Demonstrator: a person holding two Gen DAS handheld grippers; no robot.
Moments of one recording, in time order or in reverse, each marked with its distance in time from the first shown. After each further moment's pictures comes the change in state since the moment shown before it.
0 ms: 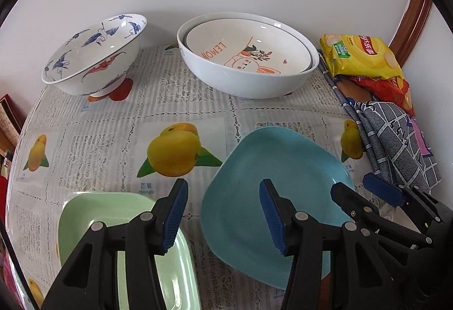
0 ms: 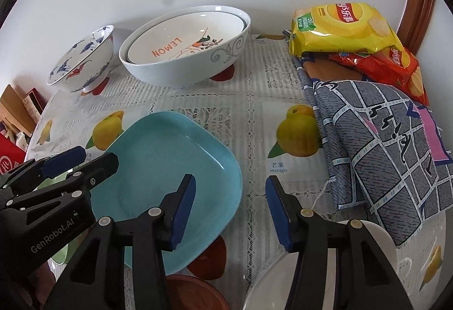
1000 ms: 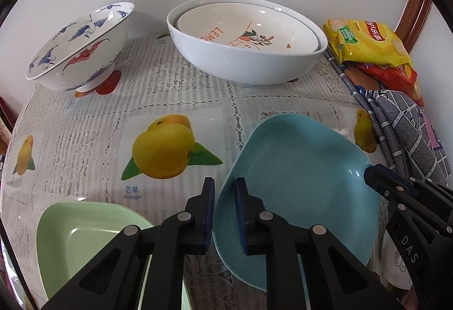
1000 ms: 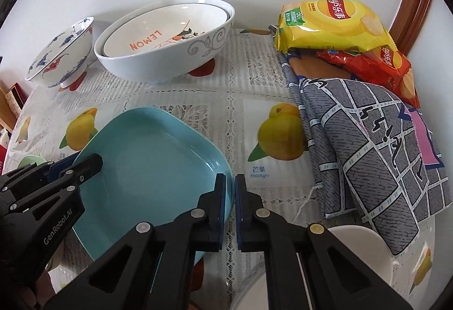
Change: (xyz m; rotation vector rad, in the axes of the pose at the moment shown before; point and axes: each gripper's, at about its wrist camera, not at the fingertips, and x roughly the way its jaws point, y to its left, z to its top) left arm 0.028 -0.004 -0.002 0.025 0.019 0.004; right arm 0.009 -0.011 0.003 0.007 0.008 -0.076
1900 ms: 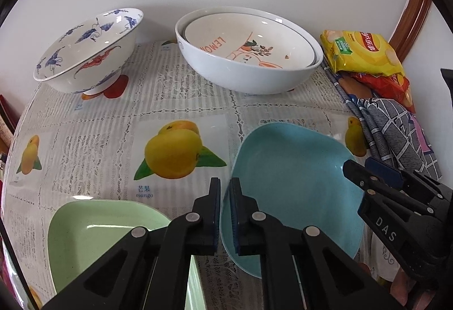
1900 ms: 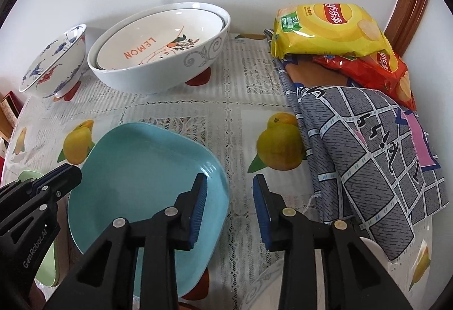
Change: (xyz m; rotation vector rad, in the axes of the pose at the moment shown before) left arm -0.018 0.005 0.000 -0.003 -0.001 -0.037; right arm 0.010 0.004 0.012 0.027 0.025 -0.040
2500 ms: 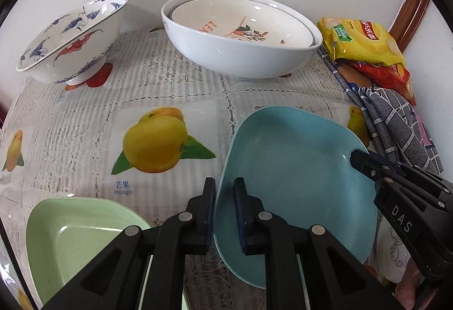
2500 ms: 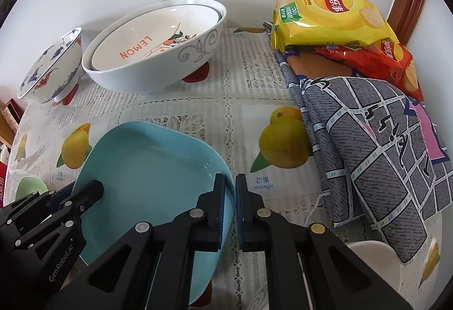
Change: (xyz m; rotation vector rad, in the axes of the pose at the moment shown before) left arm 0.020 -0.004 -0.006 -0.005 0.017 -0.027; right arm 0.005 -0.004 -0.003 0.024 -0.018 0.027
